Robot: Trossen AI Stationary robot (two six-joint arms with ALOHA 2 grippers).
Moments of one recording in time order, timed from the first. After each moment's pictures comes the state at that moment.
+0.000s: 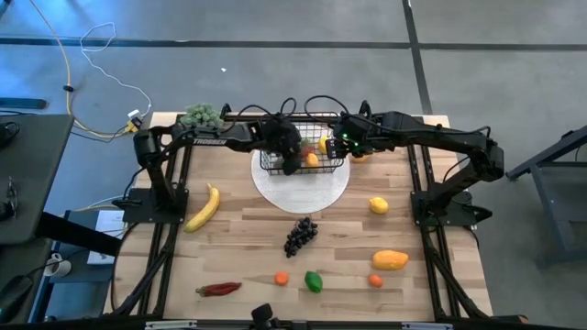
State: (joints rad) left arm 0.52 1.81 1.19 -0.16 0.08 0.04; right arm -0.25 1.50 1.48 -1.13 0.22 1.05
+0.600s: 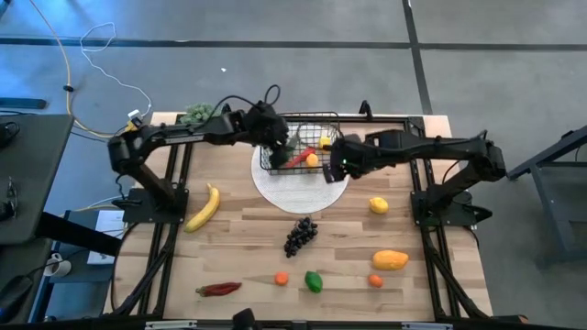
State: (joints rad) left arm 0.54 1.58 1.19 -0.36 0.08 0.06; right arm -0.05 1.50 1.48 -1.14 0.16 1.14
